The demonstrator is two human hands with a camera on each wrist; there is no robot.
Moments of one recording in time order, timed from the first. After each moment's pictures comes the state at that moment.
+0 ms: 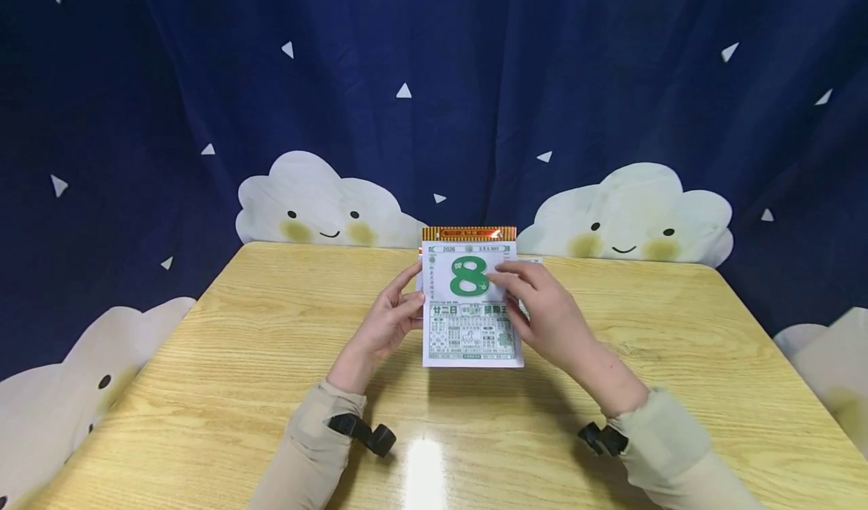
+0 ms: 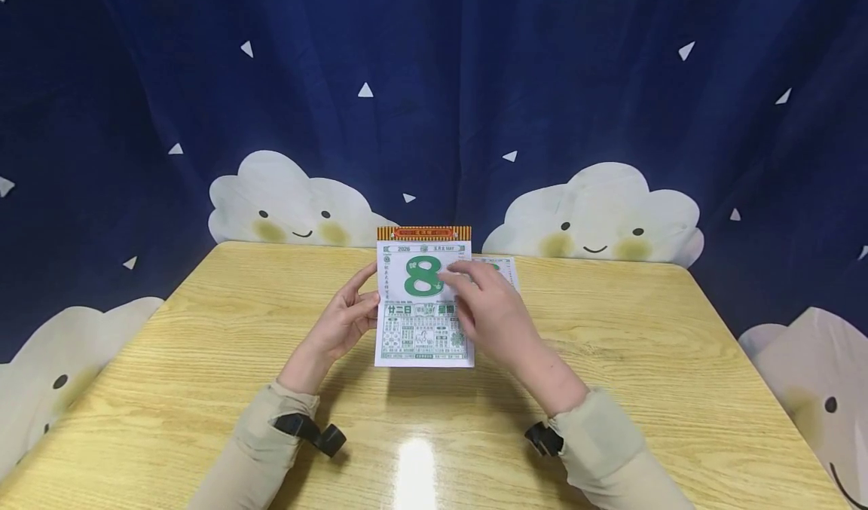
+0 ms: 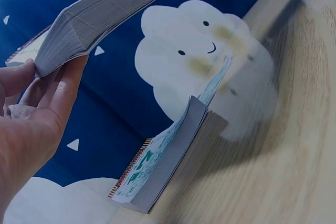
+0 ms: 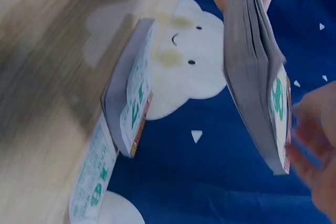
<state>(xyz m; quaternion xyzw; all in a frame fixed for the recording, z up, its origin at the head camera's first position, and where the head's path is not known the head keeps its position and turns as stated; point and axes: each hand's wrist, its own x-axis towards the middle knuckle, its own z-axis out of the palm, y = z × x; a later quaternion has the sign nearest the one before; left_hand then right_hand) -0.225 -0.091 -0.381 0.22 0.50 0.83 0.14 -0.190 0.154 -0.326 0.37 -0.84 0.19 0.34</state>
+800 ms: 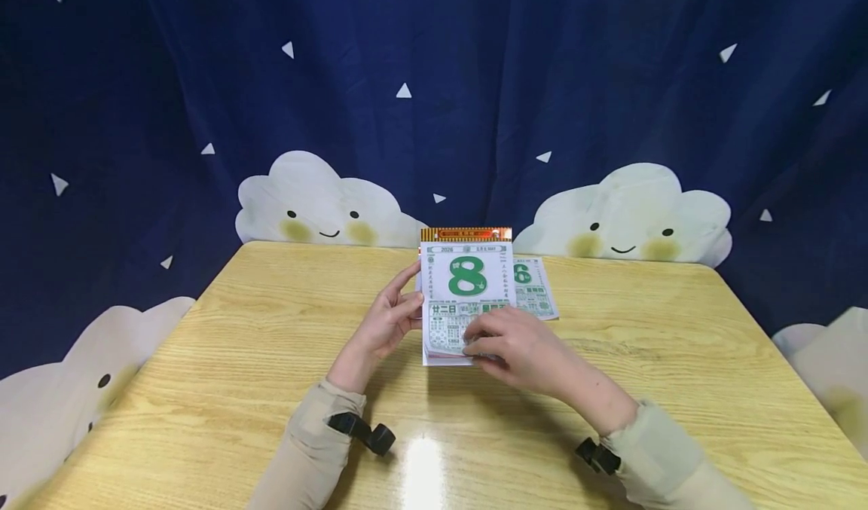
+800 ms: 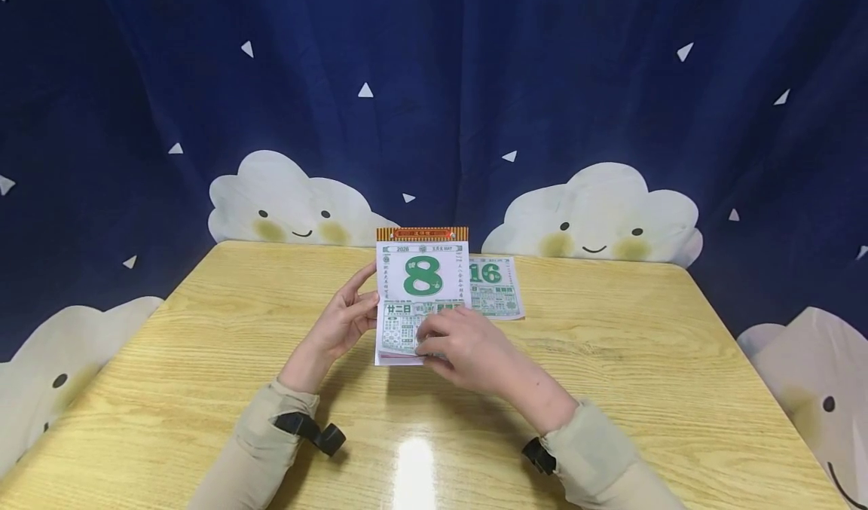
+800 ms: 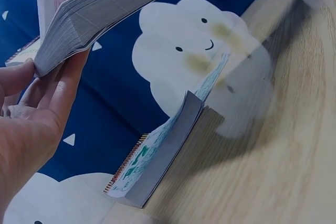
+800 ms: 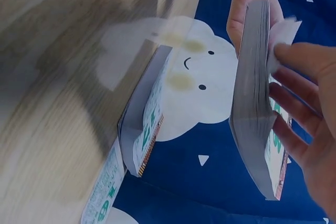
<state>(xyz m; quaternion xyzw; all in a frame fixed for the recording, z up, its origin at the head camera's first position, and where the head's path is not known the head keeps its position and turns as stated) -0.227 -0.091 -0.385 0.22 0.49 0.83 0.14 -0.172 0.140 -0.343 0.52 -0.81 0.13 0.23</state>
